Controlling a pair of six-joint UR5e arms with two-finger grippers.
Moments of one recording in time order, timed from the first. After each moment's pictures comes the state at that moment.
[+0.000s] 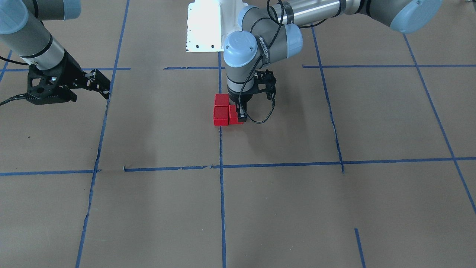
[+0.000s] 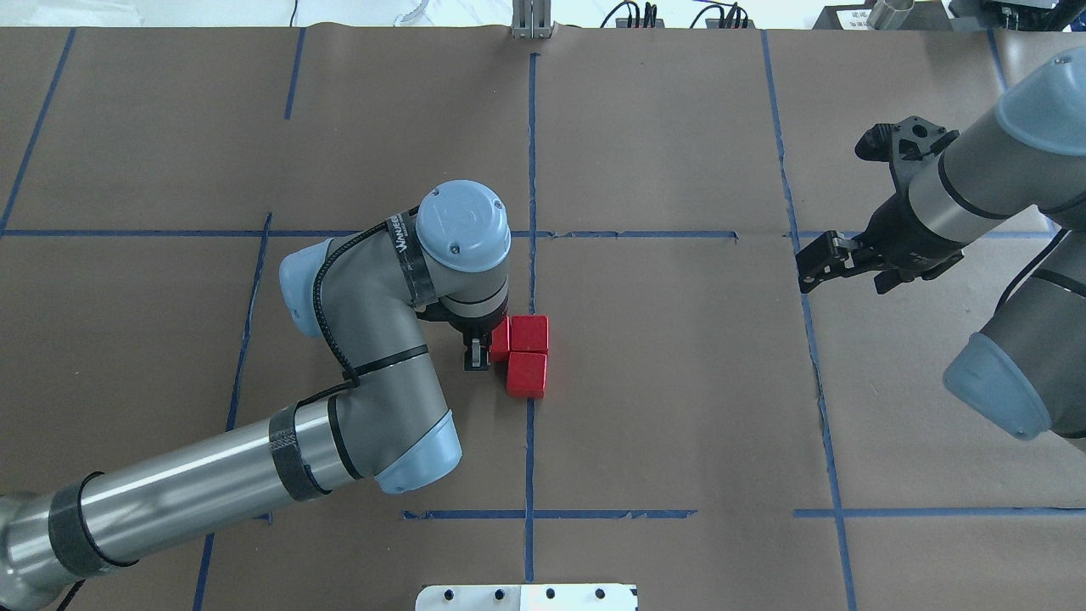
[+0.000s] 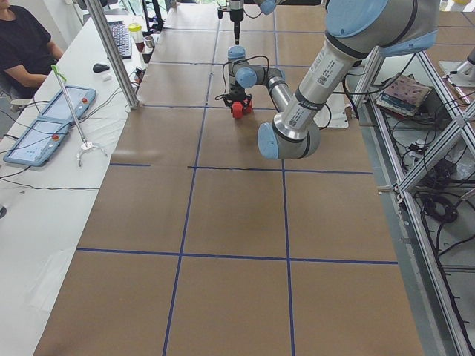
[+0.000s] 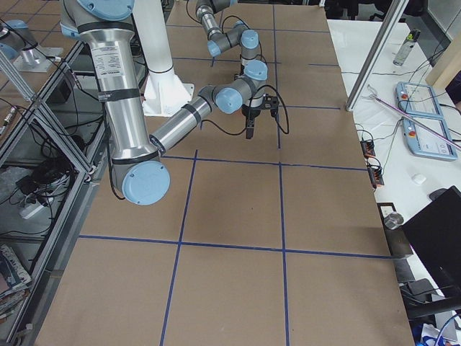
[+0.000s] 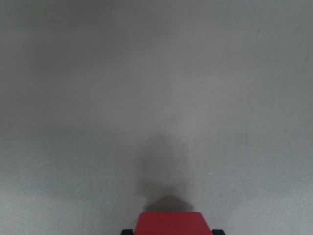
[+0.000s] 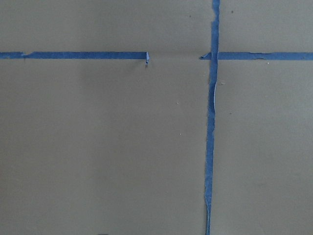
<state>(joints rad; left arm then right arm) -0.50 -2.38 -1.50 -1.54 -1.89 -2.79 0.88 -1.37 2.03 -1.61 2.20 0.88</state>
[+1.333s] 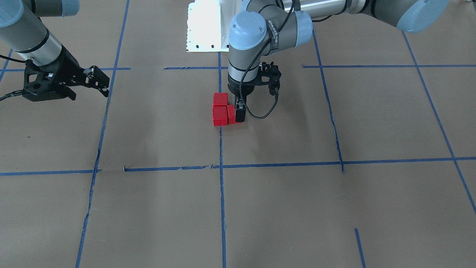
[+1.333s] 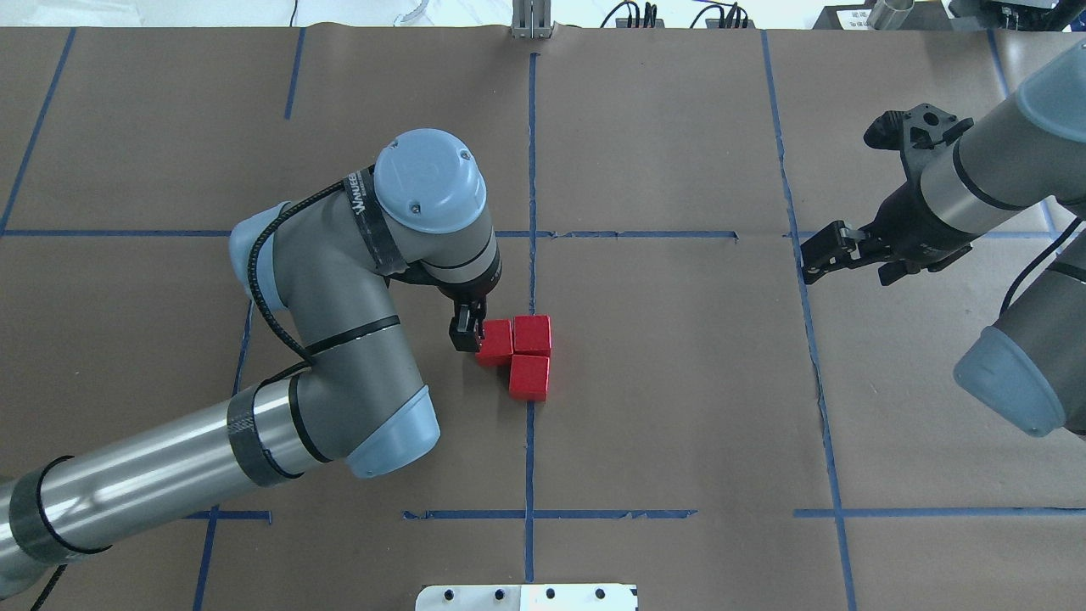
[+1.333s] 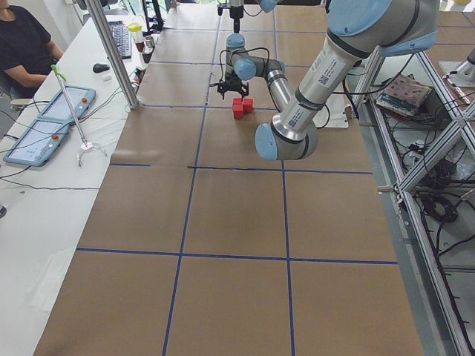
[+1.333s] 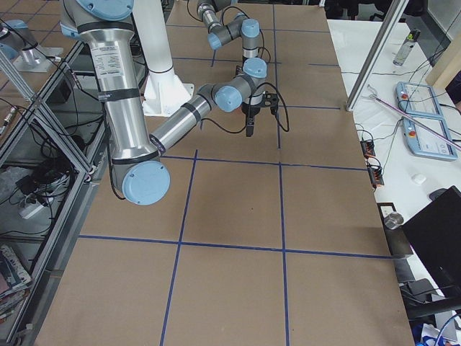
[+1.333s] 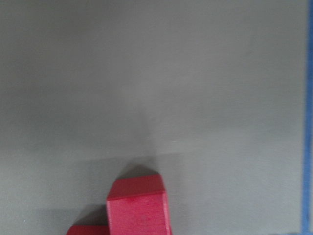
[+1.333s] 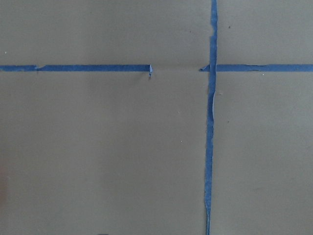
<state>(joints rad) -0.57 -2.33 -1.67 -1.51 -1.89 -2.59 0.92 -1.38 2.06 -1.62 2.21 0.87</state>
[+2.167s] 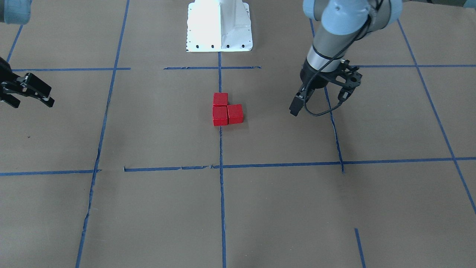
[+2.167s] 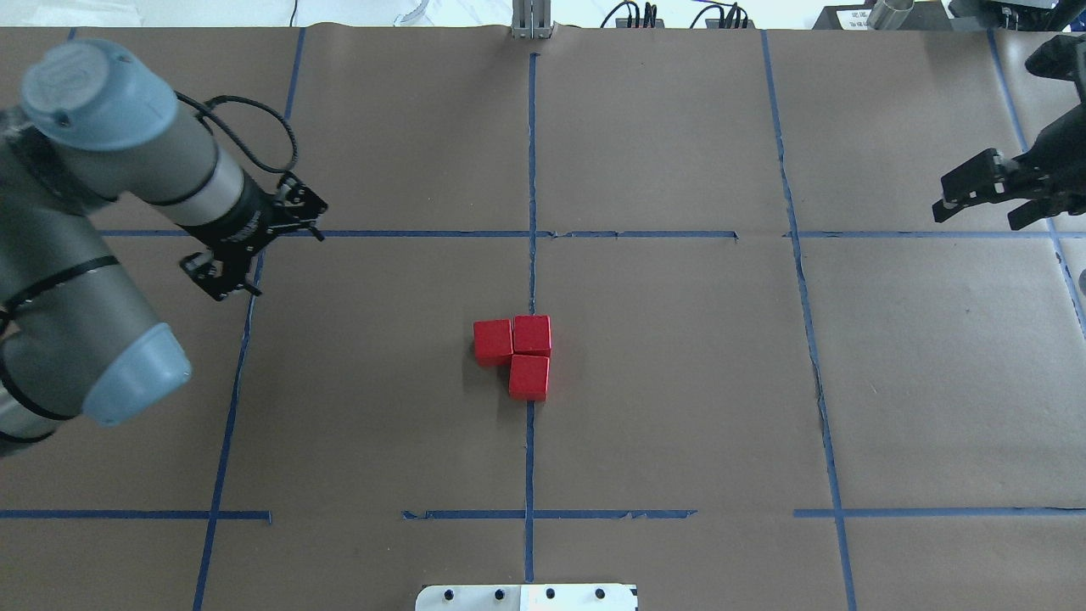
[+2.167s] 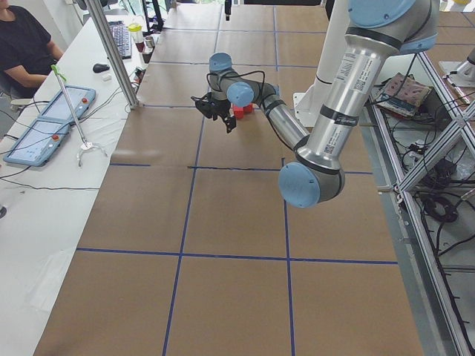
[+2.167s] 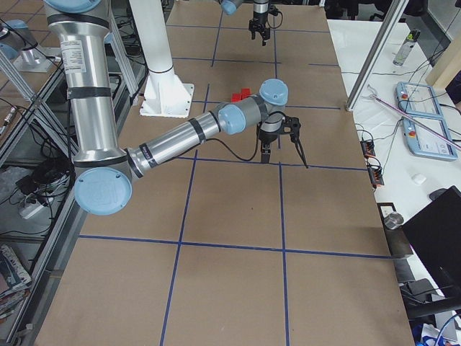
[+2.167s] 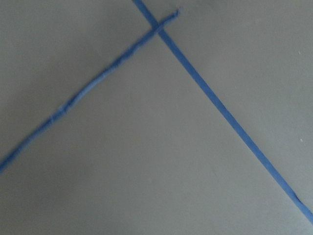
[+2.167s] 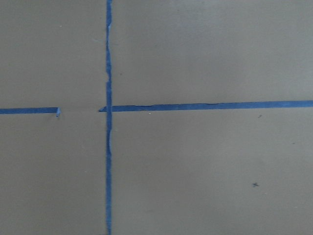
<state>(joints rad) -0.92 -1.87 -1.95 -1.51 -2.19 -1.50 1.26 -1.49 1.93 -1.63 2.38 0.50</state>
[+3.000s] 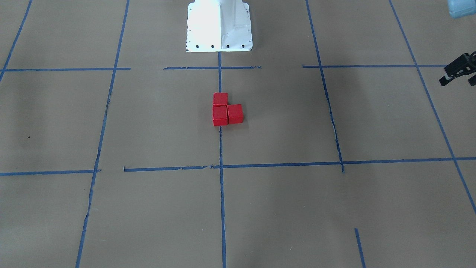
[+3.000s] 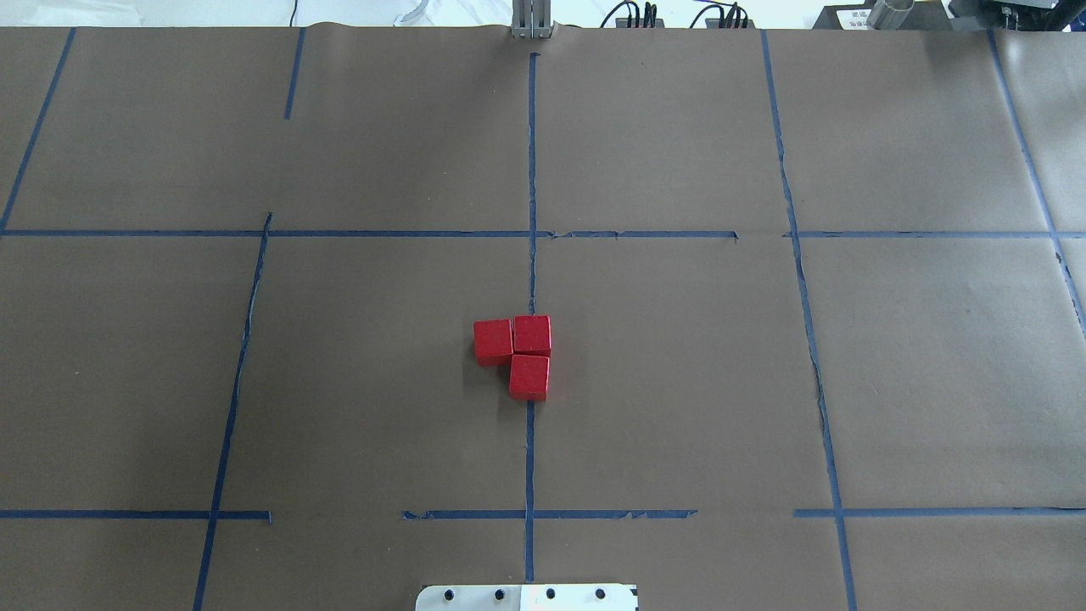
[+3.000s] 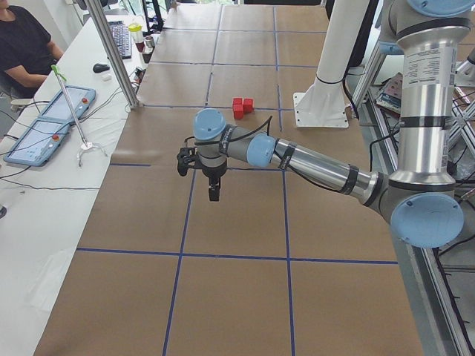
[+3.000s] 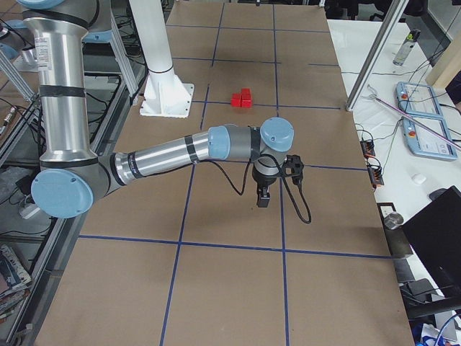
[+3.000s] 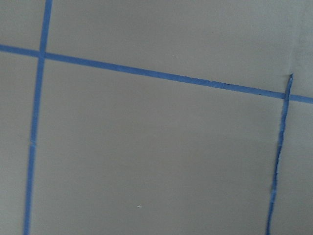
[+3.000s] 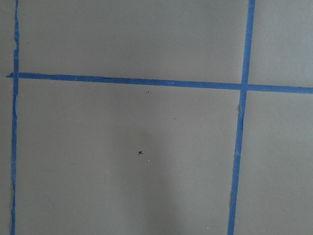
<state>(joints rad) -1.46 -1.50 -1.91 -1.51 -2.39 -0.16 1.51 -1.55 1.88 -1.91 2.41 -0.02</state>
